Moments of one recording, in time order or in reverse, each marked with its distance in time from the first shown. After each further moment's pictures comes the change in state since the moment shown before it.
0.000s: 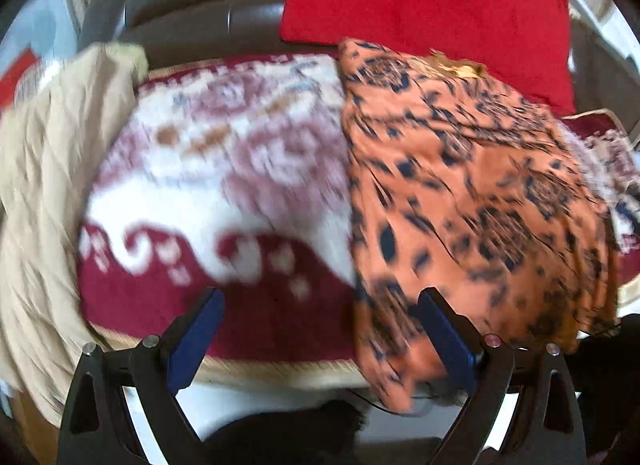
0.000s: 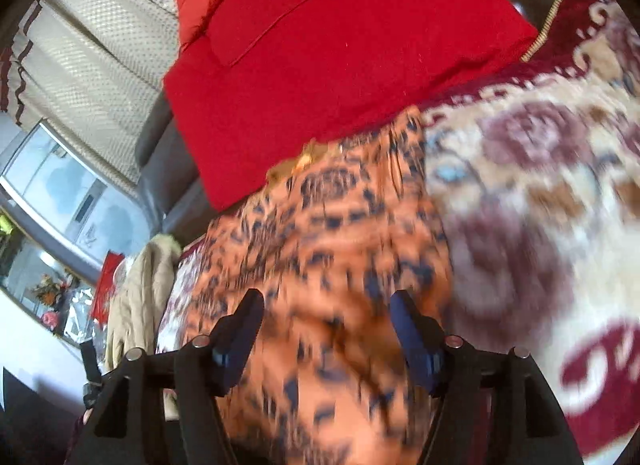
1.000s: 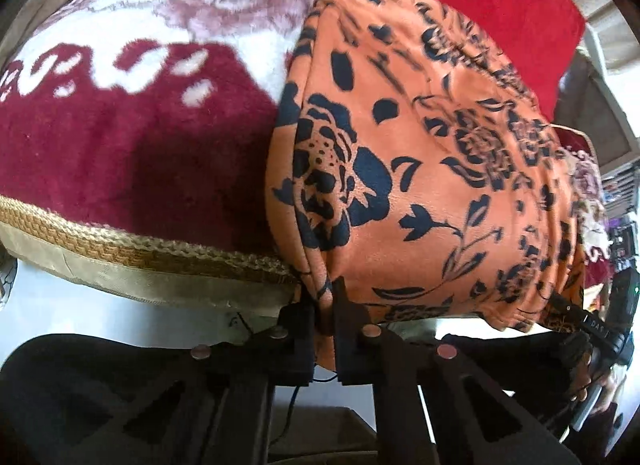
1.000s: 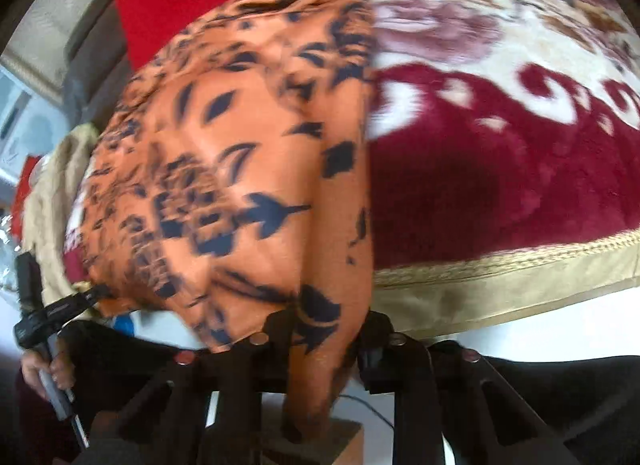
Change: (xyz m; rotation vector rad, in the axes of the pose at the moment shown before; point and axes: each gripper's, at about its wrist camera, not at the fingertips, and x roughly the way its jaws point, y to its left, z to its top) left arm 0.056 -0.019 -0.057 -0.194 0.152 -0.260; right arm 0.001 -0.022 -0.144 -0.057 0.309 -0.299
